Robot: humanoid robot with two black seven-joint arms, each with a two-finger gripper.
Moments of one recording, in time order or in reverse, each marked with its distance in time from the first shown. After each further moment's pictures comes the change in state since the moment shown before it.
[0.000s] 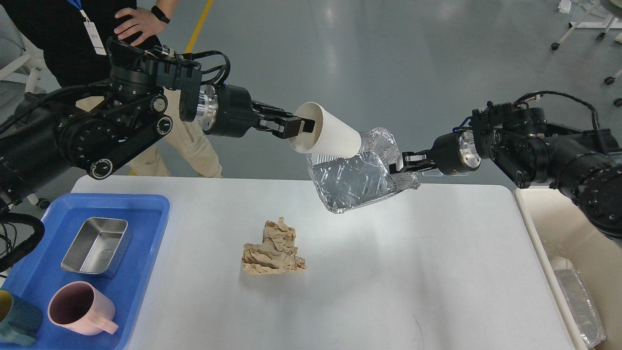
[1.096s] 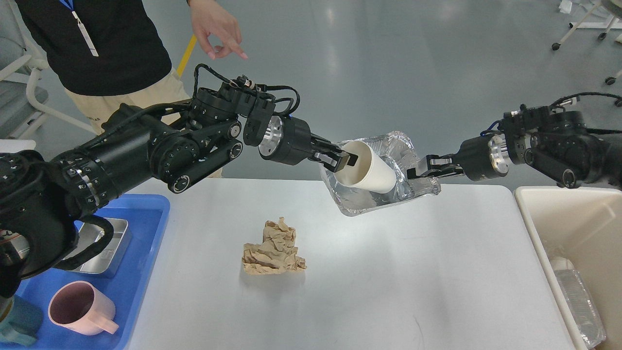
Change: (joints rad) left arm -0.039 -0.264 0.144 0.194 0.005 0.034 0.018; right arm 0.088 -0.227 0.008 0.317 -0.005 -0.067 -0.002
